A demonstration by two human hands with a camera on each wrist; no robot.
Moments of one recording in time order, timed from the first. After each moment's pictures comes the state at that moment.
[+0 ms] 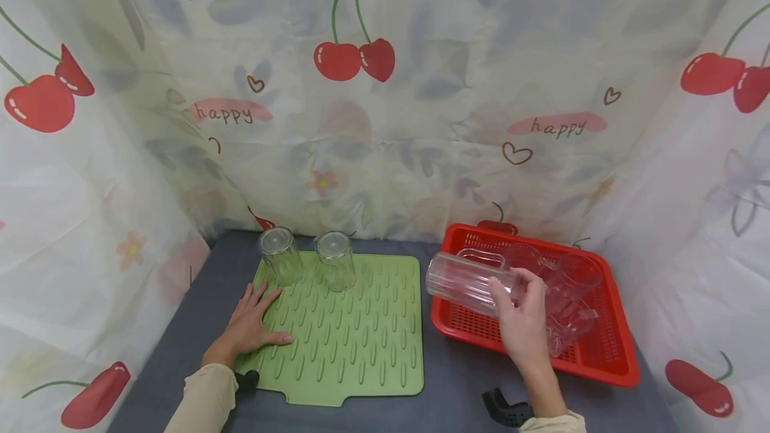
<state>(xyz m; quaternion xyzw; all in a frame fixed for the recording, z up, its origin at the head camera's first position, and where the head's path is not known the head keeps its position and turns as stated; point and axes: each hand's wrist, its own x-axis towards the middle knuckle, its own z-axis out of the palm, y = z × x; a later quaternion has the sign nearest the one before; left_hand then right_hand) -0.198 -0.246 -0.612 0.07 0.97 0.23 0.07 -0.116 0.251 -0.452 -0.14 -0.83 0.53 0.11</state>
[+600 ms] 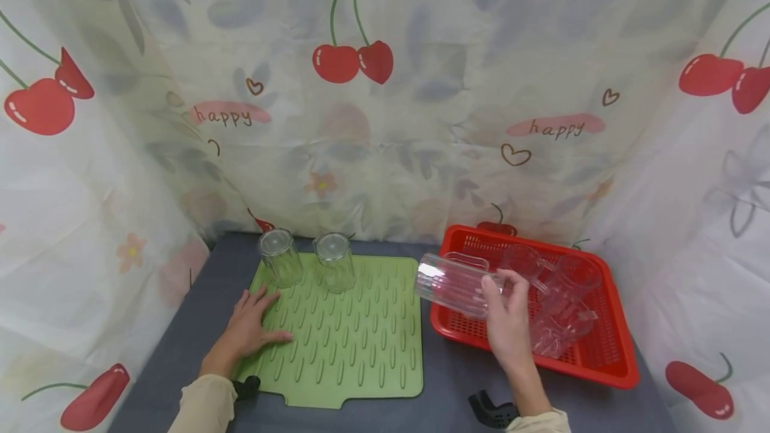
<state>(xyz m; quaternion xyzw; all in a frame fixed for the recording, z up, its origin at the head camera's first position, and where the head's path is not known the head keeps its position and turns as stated) -0.187 -0.235 -0.596 0.04 0.97 0.24 0.05 -0.124 0.235 -0.461 -0.15 -0.80 0.57 0.09</state>
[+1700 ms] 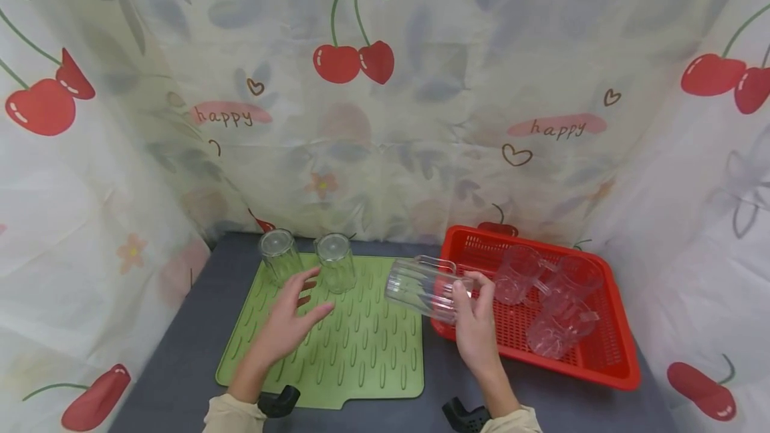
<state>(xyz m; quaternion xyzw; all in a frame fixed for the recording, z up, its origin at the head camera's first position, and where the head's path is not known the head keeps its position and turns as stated) -0.155 -0.126 -0.503 0.09 0.86 0.51 -0.01 -0.126 0.198 -0.475 -0.08 -0.78 0.61 0.08</state>
